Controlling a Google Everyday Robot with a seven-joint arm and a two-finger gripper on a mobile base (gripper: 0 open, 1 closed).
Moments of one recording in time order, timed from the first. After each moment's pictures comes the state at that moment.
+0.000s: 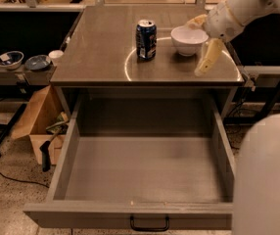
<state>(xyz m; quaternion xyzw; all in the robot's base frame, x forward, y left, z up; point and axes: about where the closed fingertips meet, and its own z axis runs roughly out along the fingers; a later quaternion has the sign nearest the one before) 0.687 -0.163 0.895 -0.70 0.64 0.13 0.30</state>
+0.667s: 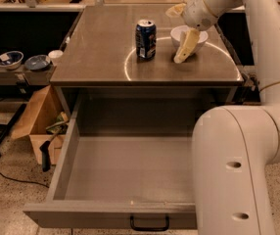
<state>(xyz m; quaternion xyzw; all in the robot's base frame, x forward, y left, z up) 0.752 -0.114 0.903 -0.71 0.60 0.10 0.35</state>
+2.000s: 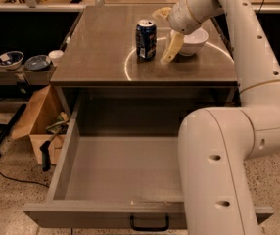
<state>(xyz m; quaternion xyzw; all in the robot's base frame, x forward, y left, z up) 0.777 -0.071 0.886 -0.72 0.57 0.12 0.38</state>
